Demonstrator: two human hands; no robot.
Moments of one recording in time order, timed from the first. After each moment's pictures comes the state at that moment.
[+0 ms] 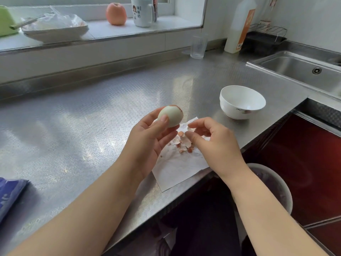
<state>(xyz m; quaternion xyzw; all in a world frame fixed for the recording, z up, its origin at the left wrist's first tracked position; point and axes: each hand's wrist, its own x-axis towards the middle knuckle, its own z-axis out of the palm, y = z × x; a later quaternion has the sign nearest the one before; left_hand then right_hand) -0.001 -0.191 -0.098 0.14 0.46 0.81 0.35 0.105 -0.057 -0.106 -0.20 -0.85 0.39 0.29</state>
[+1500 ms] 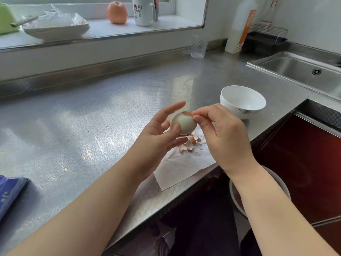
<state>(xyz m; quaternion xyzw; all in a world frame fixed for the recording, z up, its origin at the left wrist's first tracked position) 0.005 -0.191 -0.101 0.34 0.50 0.72 0.35 0.106 -0.054 -0.083 -0.08 -0.87 0.22 0.43</state>
